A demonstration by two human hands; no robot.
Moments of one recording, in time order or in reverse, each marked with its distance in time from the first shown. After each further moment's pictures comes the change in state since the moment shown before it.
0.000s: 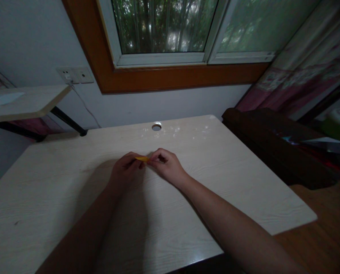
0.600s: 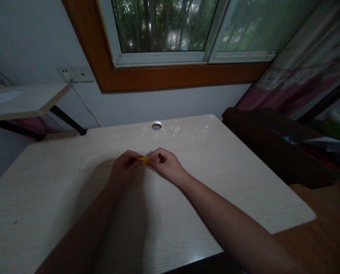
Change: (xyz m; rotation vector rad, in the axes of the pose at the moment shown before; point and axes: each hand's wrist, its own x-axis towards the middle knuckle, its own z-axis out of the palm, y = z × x) left_hand -0.002 -0.015 0.001 -0.056 0.095 -0.008; right_hand -0.001 0.005 0.002 0.148 -0.061 0.119
